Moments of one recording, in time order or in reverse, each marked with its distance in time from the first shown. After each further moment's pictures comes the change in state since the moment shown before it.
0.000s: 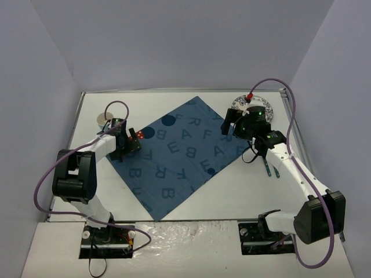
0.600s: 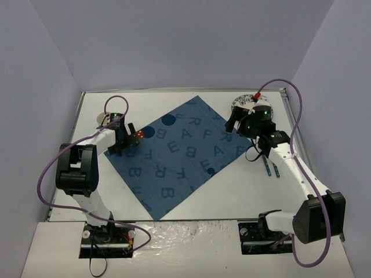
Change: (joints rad) left arm 0.035 0.086 0.103 0.003 0.002 0.061; right arm -0.059 -0.005 -0.013 0.014 -0.033 0.042
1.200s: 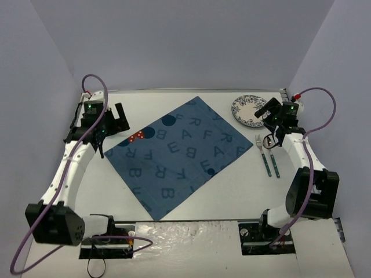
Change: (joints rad) left arm 0.000 -0.501 0.109 -0.196 0.050 0.135; right arm -0.369 0.205 0.018 0.193 -0.042 0.253
